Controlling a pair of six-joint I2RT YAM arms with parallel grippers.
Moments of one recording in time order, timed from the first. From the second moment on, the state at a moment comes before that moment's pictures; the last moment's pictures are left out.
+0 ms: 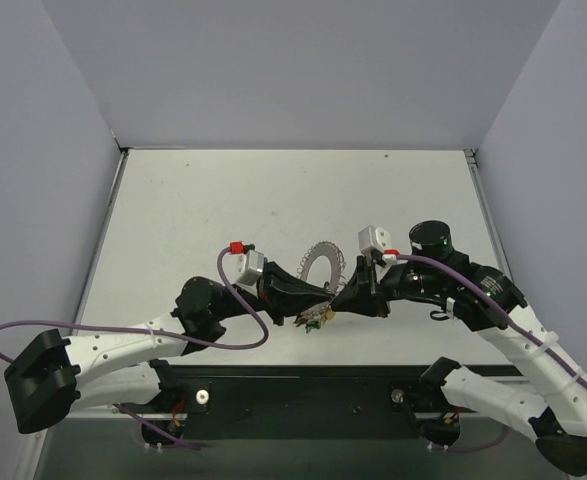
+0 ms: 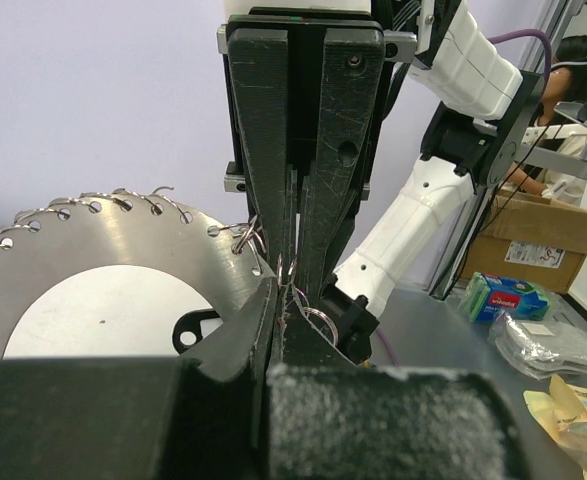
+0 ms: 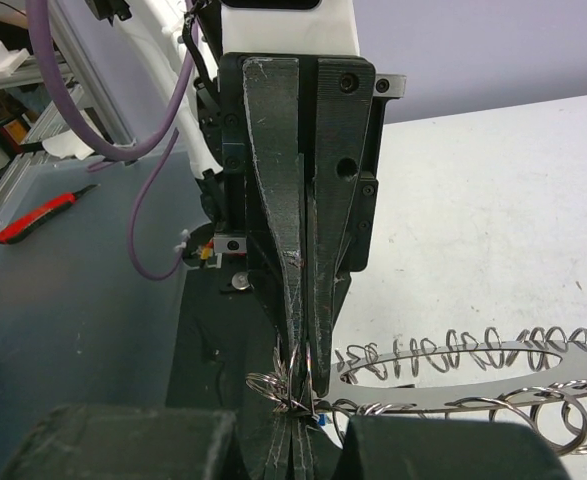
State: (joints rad) left arm -1.03 1.08 0.53 1.01 0.45 -0.43; right arm 0.71 0.89 1.10 -0.71 -0.77 -0.23
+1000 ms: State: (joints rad) left arm -1.03 1.04 0.53 0.96 0.50 -0.43; right arm 0.71 0.78 1.09 -0.57 -0.72 -0.21
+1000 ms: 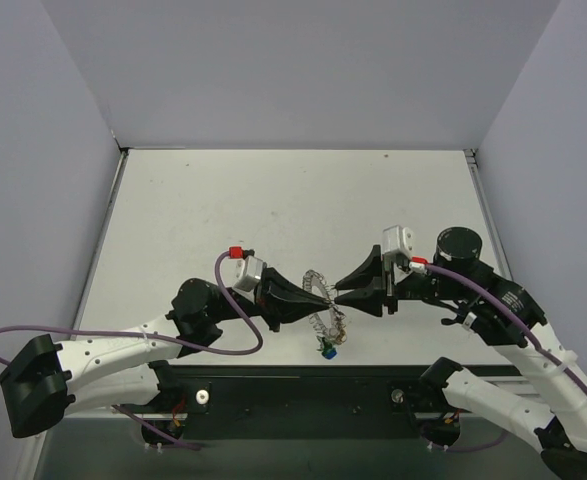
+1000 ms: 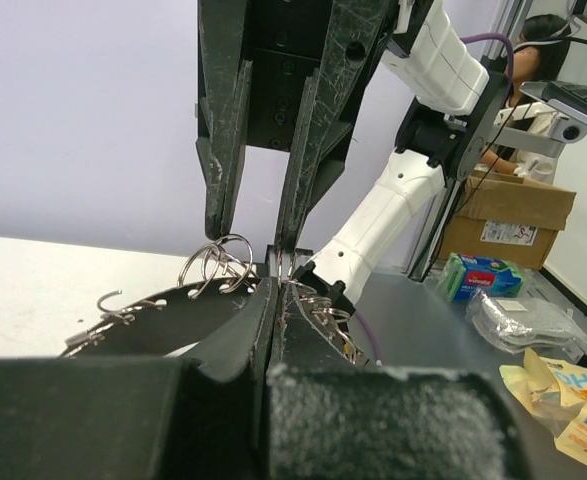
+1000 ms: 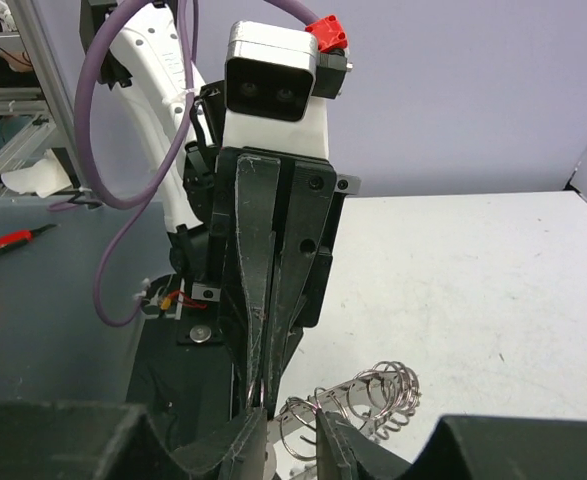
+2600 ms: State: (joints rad) left arm -1.03 1.02 0.53 0.90 0.45 -0.39; right arm 0.71 0.80 1.01 -0.49 -0.76 -0.11
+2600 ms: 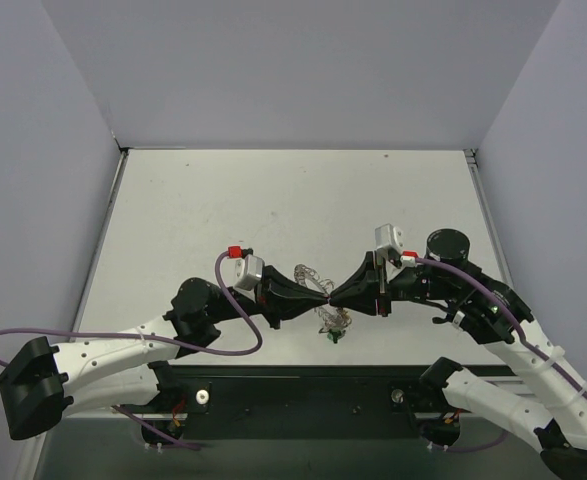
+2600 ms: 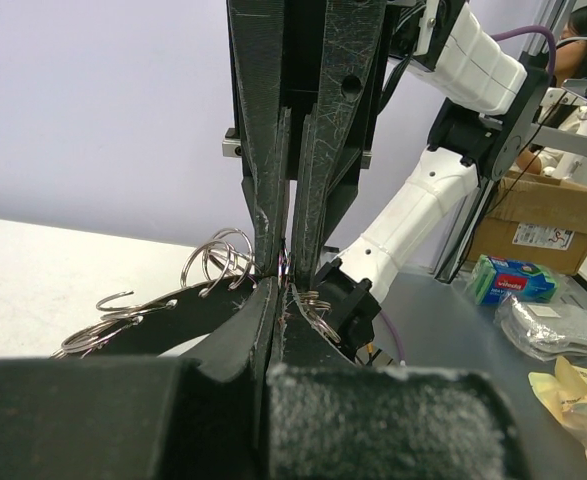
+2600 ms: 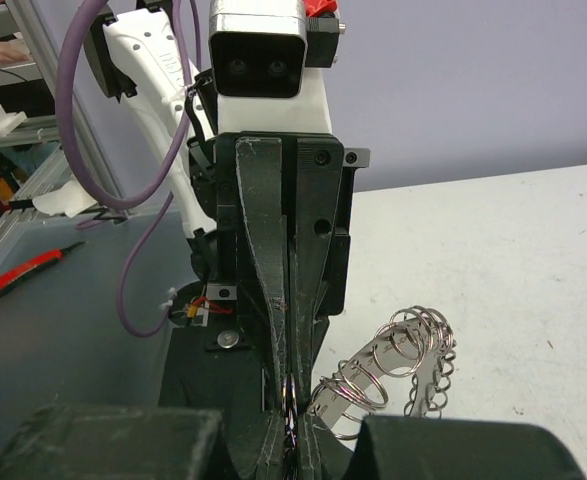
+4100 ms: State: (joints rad) left arm -1.04 1.06 1.13 -0.45 0.54 0.09; right arm 0.71 1.00 1.10 -0.75 -0.86 -0.29
